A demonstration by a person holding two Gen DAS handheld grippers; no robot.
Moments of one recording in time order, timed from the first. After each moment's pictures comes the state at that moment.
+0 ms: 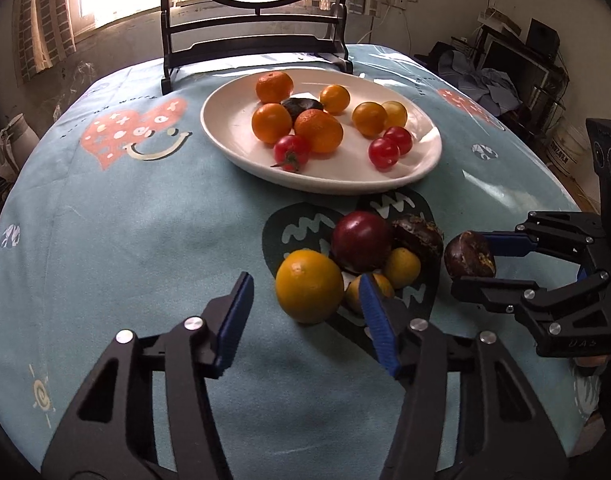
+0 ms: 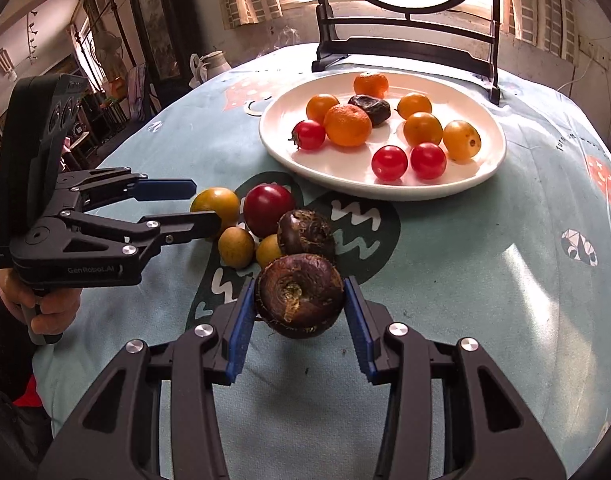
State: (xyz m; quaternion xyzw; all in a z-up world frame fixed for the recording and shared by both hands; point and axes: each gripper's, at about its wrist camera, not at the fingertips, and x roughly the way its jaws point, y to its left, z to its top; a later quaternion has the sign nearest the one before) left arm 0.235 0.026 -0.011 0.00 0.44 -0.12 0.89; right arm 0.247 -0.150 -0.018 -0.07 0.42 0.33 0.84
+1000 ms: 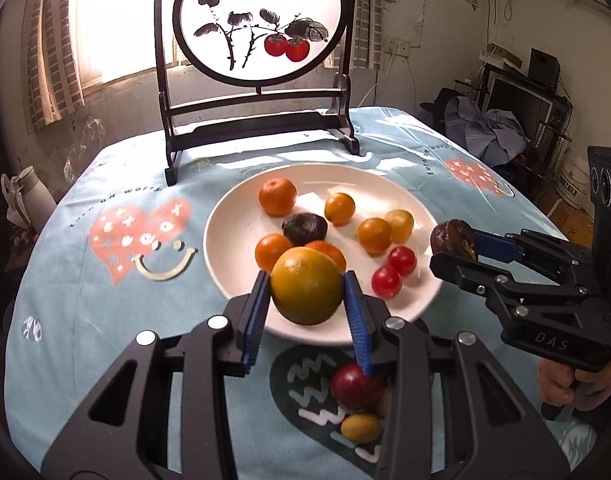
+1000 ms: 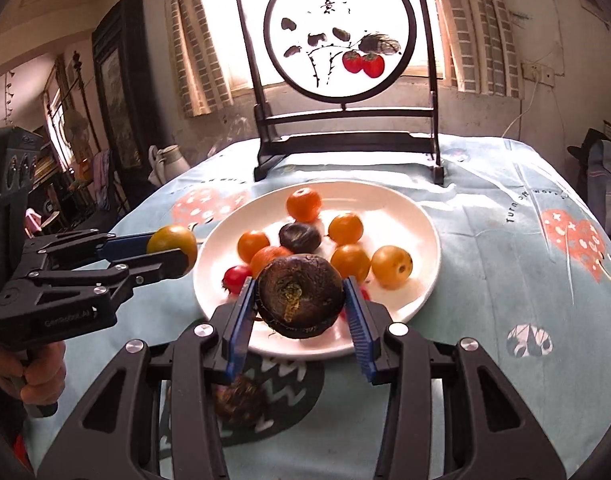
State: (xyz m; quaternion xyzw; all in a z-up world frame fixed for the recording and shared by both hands) left arm 0.296 0.005 0.052 0.02 0.34 -0.09 0.94; right arm 0.314 -0.171 0.026 0.01 0.30 0.26 0.92
